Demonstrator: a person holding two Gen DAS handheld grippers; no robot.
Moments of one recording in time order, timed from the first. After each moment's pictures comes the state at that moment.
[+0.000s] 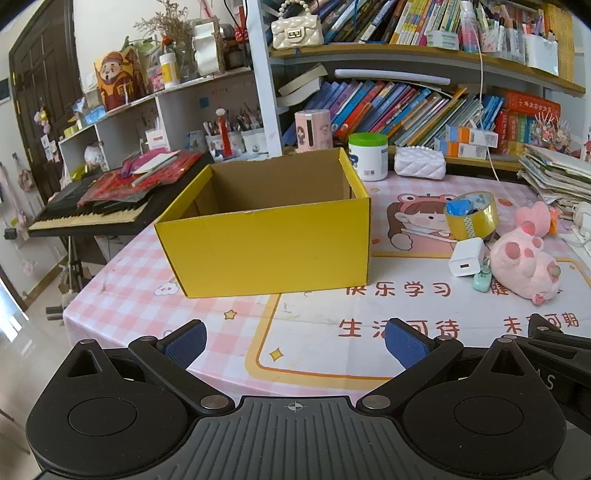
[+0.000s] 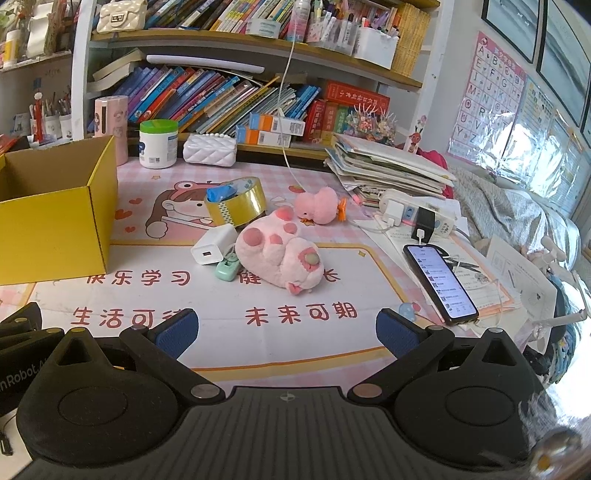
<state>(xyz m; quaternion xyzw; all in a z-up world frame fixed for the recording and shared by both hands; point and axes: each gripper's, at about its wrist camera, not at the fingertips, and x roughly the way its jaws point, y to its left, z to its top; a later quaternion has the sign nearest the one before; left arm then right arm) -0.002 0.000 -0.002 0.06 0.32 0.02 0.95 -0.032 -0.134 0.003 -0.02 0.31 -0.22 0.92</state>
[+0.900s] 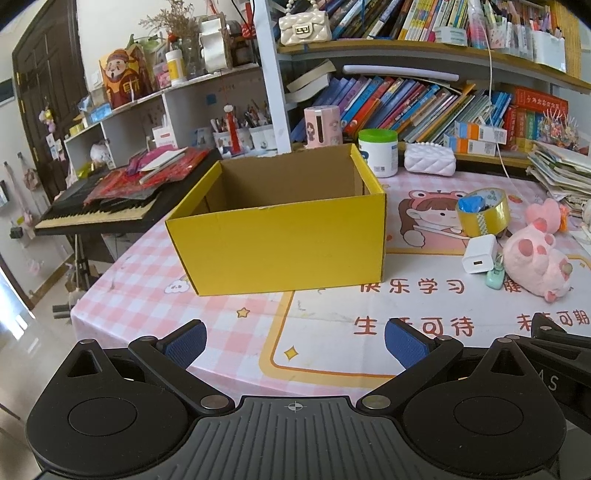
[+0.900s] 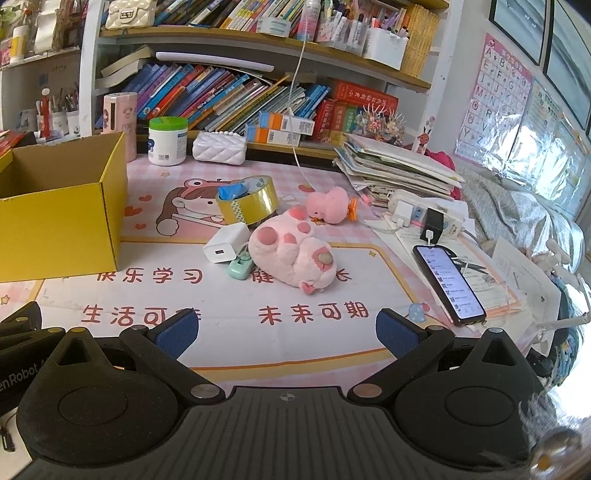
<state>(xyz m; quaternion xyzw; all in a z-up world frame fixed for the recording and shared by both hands) 0.000 0.013 -0.005 0.07 0.32 0.03 0.94 -0.025 -0.121 -0.002 -0.02 0.32 -0.22 0.92</state>
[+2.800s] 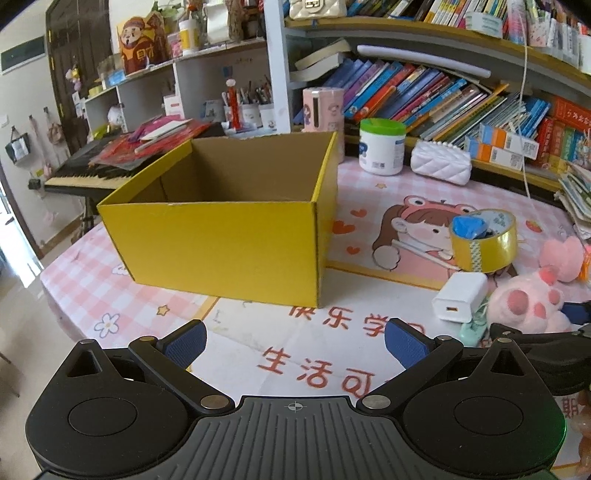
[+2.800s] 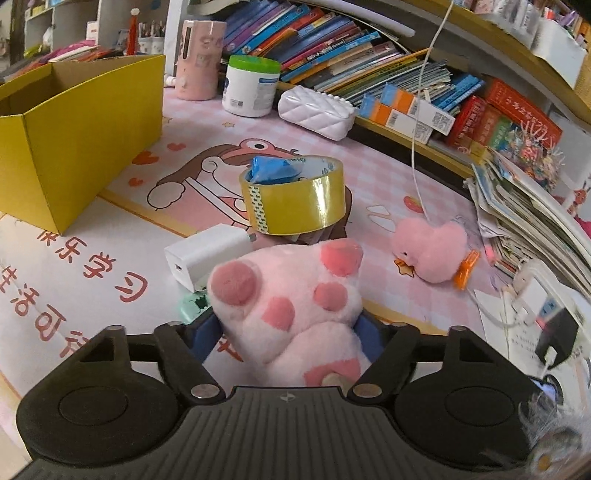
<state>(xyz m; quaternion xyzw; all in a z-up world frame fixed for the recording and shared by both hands) 0.068 -0.084 -0.022 0.00 0.35 0.10 0.93 0.130 -0.248 -0.060 -0.12 0.38 0.03 0.92</state>
